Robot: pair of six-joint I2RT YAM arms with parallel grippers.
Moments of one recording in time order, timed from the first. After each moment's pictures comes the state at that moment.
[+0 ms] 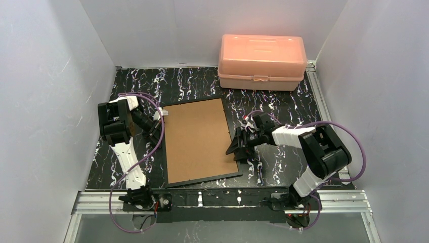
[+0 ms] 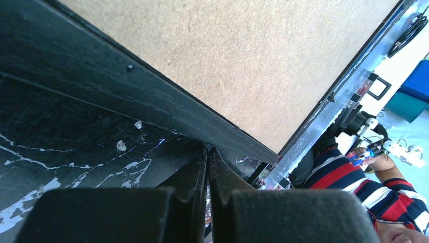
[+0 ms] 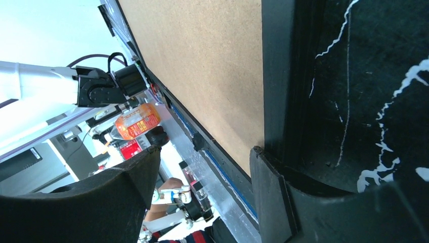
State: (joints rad) left arm 0.17 2.15 1.40 -1.33 0.57 0.78; right arm 0.50 1.62 0.67 -0.09 -0.88 0.75
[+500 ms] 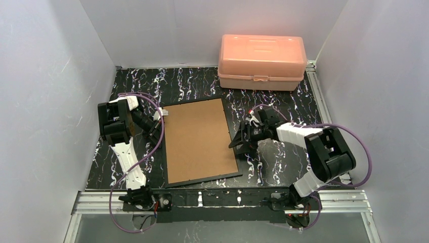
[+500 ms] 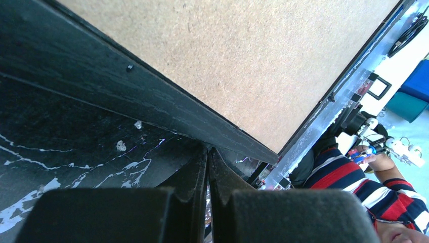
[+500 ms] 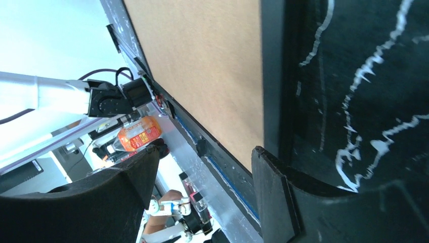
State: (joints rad) left arm 0.17 2.15 1.40 -1.33 0.57 0.78; right arm 0.45 1.58 0.74 -0.17 -0.87 0.73
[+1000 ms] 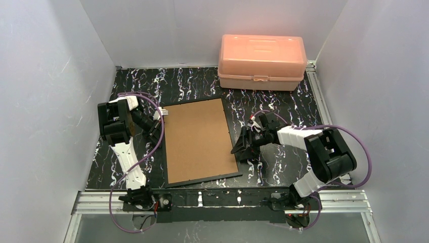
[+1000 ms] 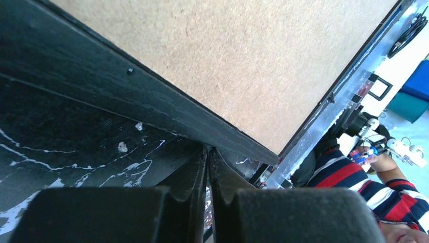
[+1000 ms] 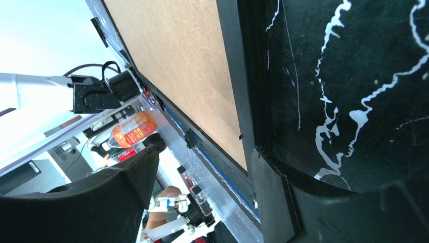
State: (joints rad) left arm 0.17 2.15 1.41 -1.34 0.58 0.79; right arm 0.43 1.57 0.67 -0.20 -0.85 0.70
